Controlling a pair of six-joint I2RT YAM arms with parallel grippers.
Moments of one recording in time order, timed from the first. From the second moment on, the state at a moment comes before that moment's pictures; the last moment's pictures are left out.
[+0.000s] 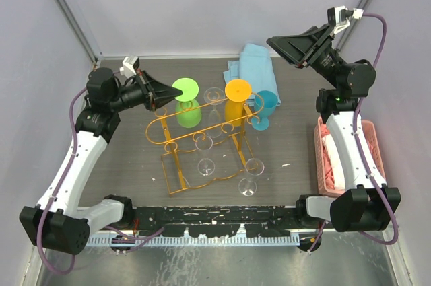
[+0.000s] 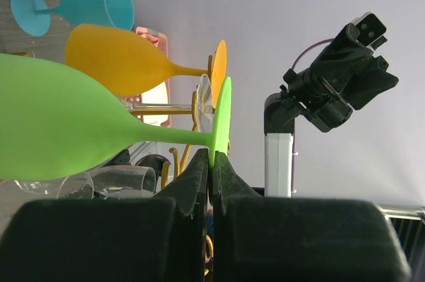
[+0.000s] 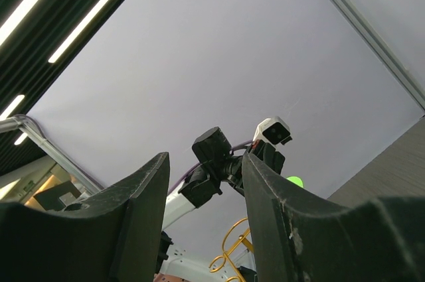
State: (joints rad) left arm -0.20 1.10 1.11 -0.18 0.83 -1.30; right arm 0.02 1.24 1.24 0.84 -0.88 1.55
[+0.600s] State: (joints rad) left arm -0.22 1.05 1.09 -0.22 0.83 -1.29; right arm 0.02 1.25 1.23 0.84 -0.88 1.55
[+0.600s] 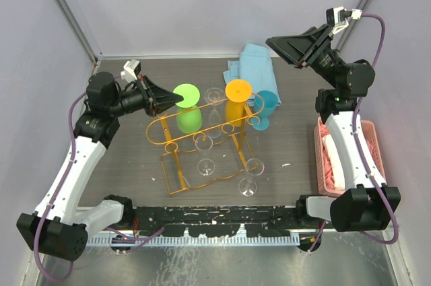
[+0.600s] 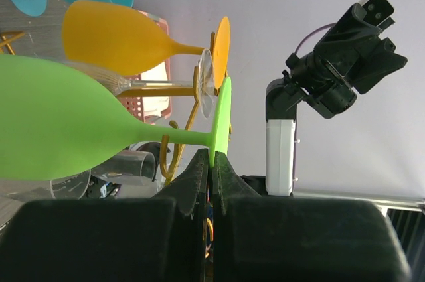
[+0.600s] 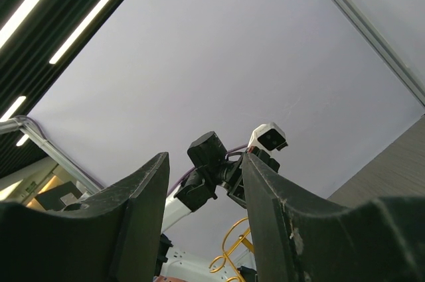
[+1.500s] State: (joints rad) left arm -0.25 1.02 1.08 -0.29 0.82 -1.24; right arm 0.03 1.25 1.22 0.83 -0.87 1.55
